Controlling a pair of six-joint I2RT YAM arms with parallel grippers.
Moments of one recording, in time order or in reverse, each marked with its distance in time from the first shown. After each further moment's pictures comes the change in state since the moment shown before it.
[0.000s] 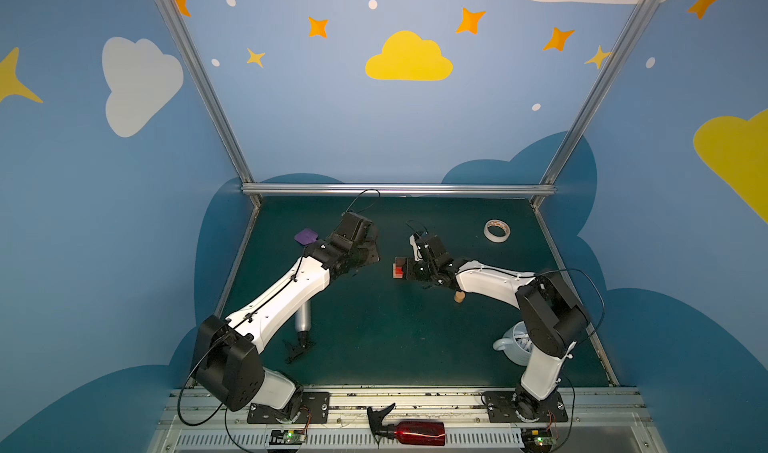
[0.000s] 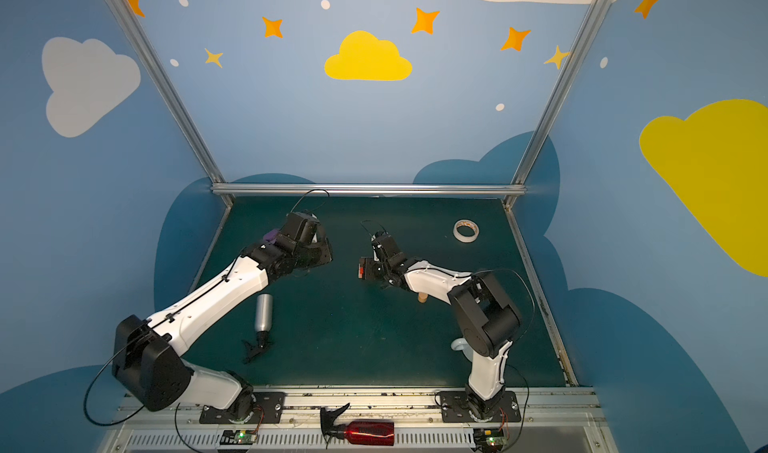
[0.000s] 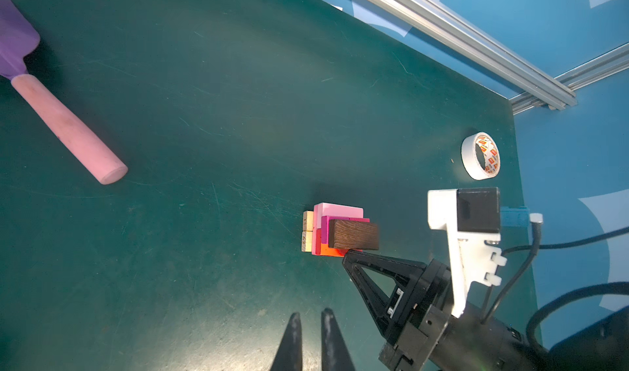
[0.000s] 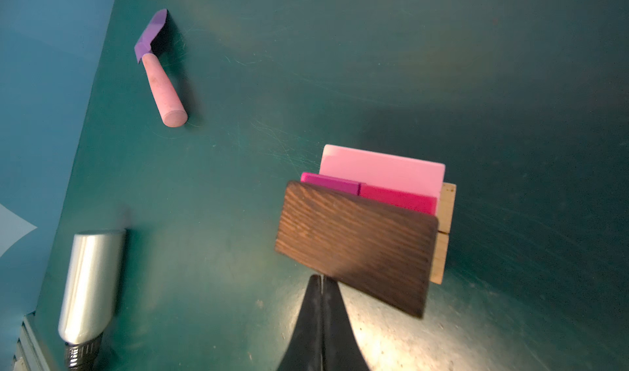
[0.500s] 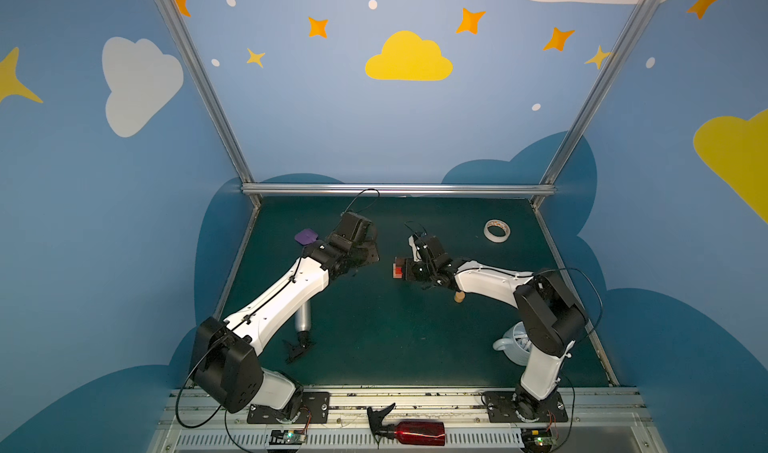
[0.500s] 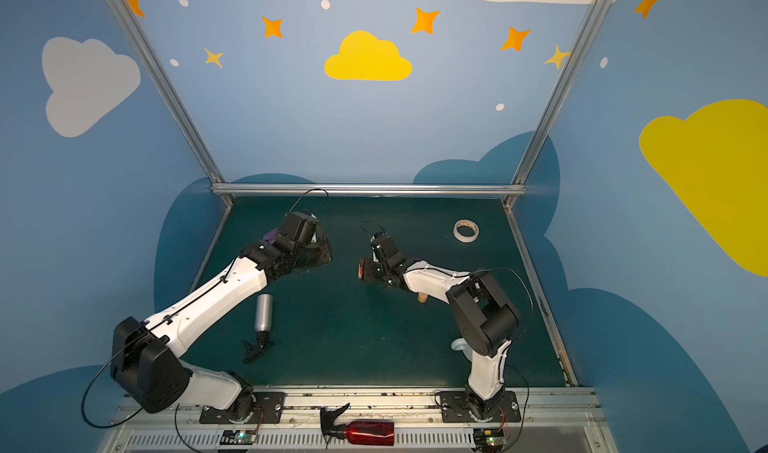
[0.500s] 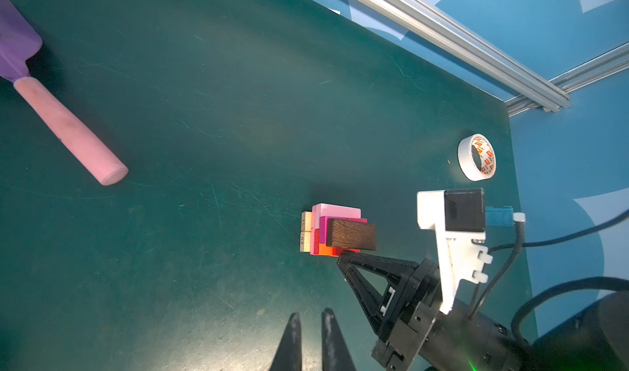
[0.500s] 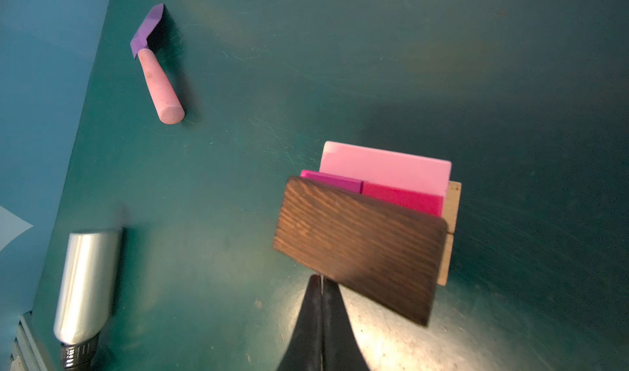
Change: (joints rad) left arm 0.000 -0.011 -0.001 0.000 0.000 -0.002; right arm 0.004 0.009 0.001 -0.001 0.001 0.000
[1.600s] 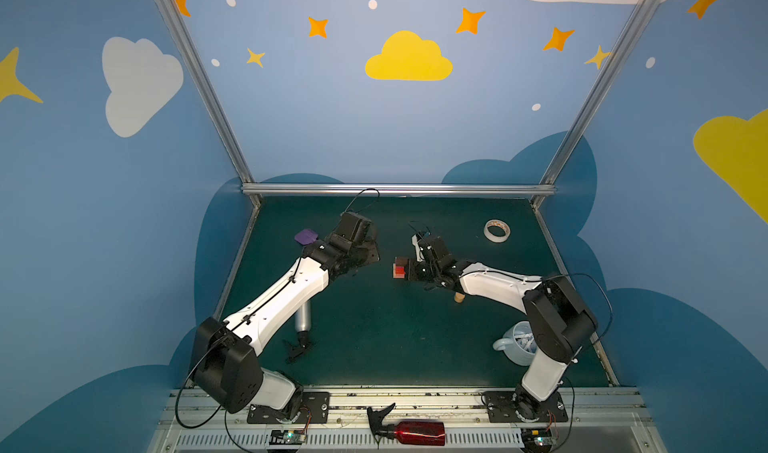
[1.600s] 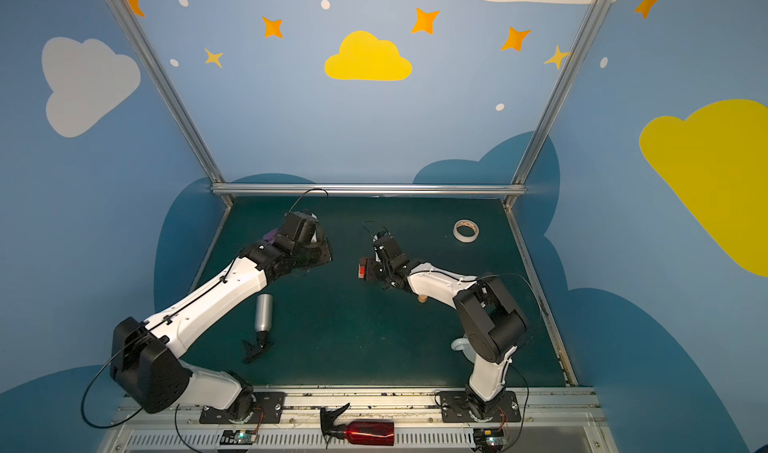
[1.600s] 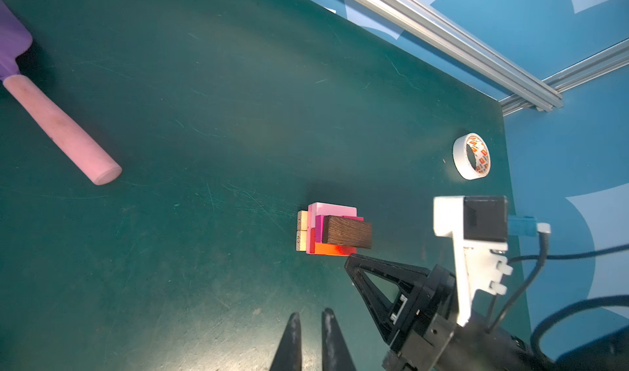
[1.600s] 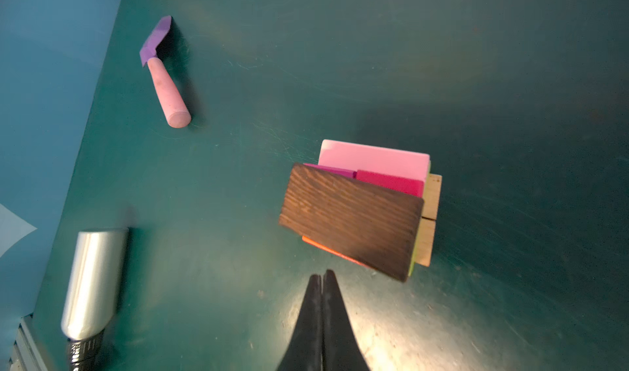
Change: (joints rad) left arm 0.000 0.000 0.000 0.007 0.016 -0.001; right arm 0.001 -0.077 -0.046 -0.002 0.024 -0.001
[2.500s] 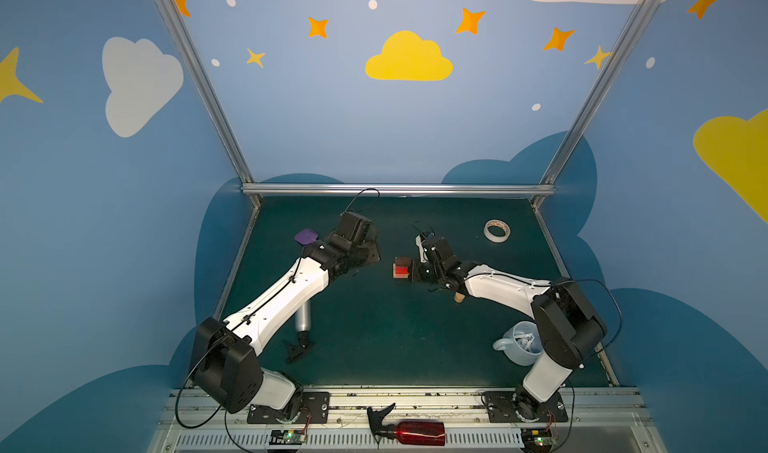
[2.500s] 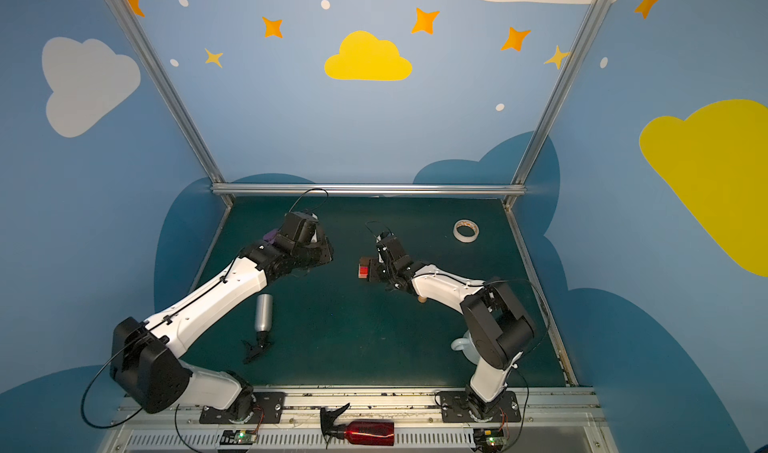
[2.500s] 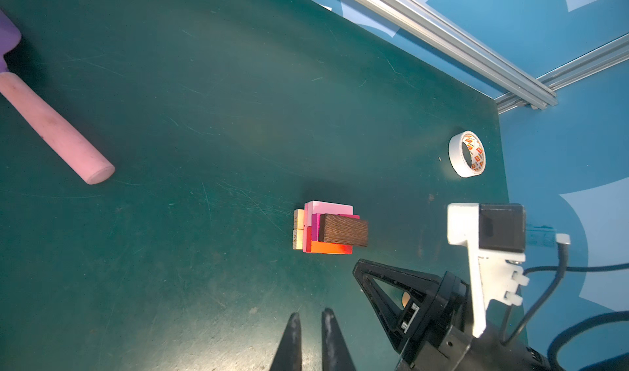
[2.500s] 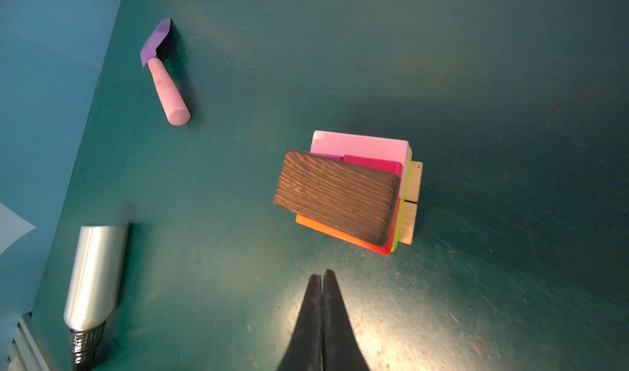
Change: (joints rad) left arm 0.000 0.000 0.000 0.001 0.010 0.000; right arm -0.013 -0.033 -0.024 -0.022 0.012 -0.003
